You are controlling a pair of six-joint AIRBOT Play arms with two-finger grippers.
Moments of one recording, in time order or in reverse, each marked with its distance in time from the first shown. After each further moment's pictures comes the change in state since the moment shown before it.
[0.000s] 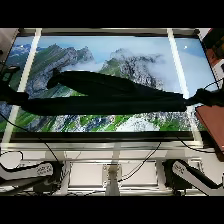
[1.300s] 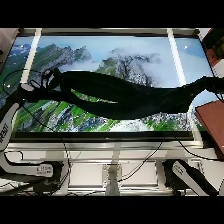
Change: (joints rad) left arm -0.164 -0.113 -0.360 -0.764 0.755 0.535; right arm 0.000 0.097 0.033 0.148 -0.295 -0.121
